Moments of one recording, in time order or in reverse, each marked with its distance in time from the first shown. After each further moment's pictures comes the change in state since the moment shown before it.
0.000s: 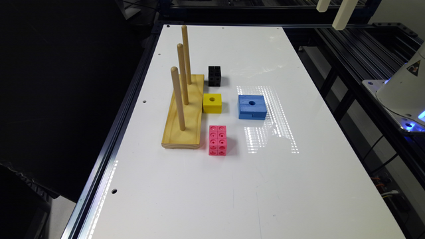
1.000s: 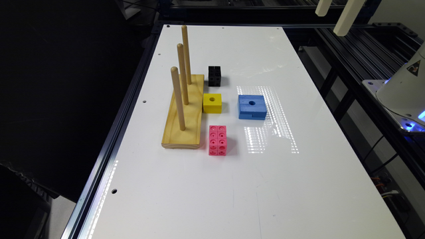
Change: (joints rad) arm 0.023 0.028 0.086 0.008 0.068 0.078 0.027
